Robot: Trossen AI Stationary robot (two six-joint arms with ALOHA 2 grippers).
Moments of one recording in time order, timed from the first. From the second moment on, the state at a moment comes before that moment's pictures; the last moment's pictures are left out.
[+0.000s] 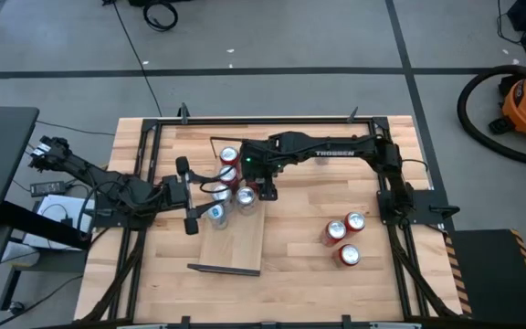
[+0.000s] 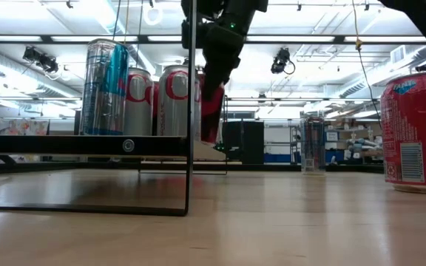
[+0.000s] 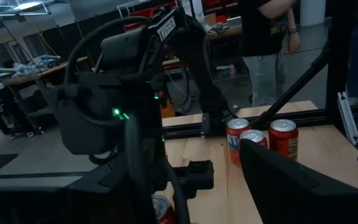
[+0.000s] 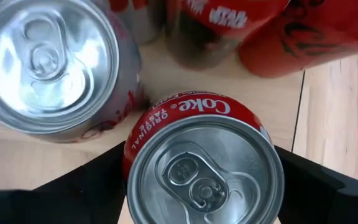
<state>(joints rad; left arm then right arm) -0.47 0.91 0.78 0.09 -0.68 0.18 -0.12 2.06 1.93 -1.02 -0.02 -0.19</state>
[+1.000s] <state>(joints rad) -0.47 0.91 0.78 0.09 -0.68 0.18 -0.13 2.06 1.93 -1.00 -0.07 -0.19</state>
